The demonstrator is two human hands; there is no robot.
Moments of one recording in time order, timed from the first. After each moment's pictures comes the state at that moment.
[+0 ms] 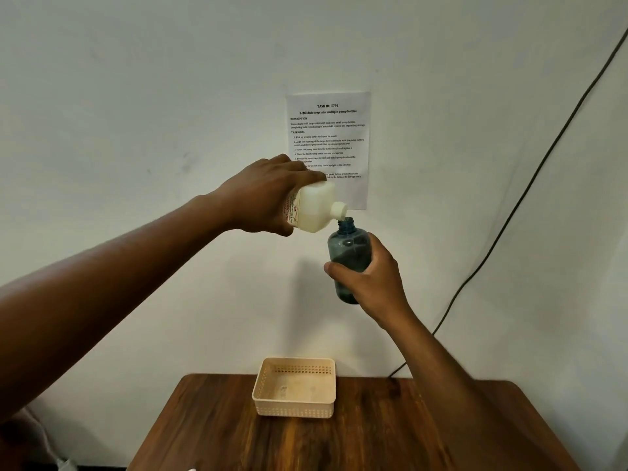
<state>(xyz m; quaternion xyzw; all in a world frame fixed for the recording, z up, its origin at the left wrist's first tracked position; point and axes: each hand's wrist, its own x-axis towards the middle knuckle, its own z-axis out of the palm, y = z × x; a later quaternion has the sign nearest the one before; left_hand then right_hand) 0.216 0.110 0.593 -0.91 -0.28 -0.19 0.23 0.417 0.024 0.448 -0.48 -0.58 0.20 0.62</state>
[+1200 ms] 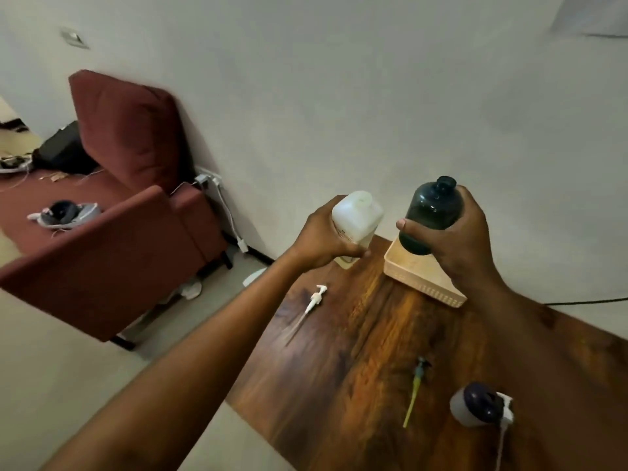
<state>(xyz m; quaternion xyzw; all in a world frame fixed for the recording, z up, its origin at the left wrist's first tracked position) 0.042 0.050 0.256 -0.64 -0.59 -0.40 -0.28 0.278 0.066 0.291 -0.46 -0.66 0.32 0.49</state>
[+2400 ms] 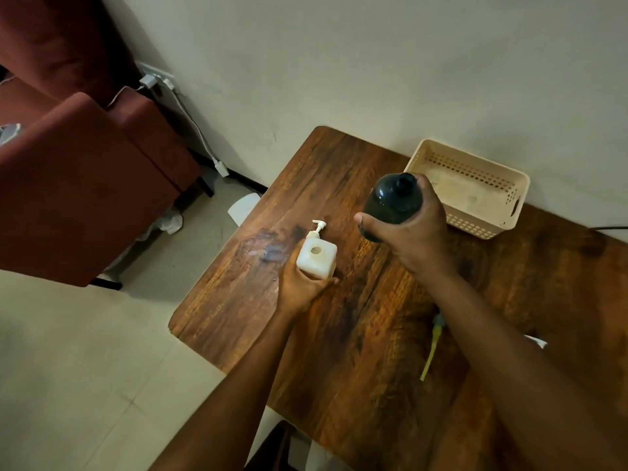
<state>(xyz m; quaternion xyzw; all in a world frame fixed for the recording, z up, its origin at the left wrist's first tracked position) 0.026 0.000 -0.033 -0.37 -0.68 -0.45 -0.45 0.206 0.090 0.119 -0.52 -0.63 0.38 0.43</state>
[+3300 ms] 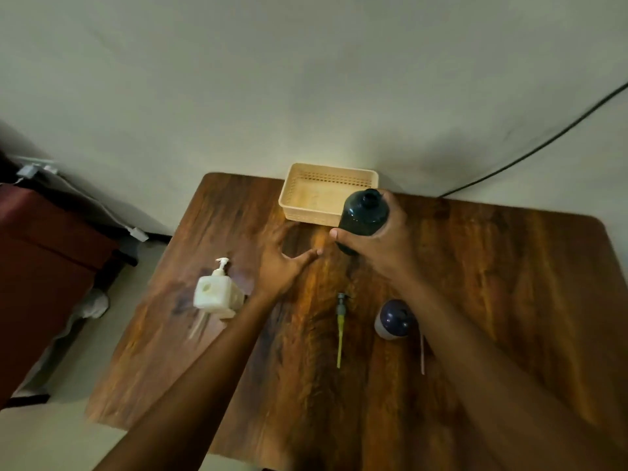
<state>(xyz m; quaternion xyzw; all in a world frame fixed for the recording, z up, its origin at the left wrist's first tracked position) 0.180 0.071 0.075 -0.61 -0.58 -0.40 -0.36 0.384 0.054 0.160 -0.59 -0.54 0.36 0.48</state>
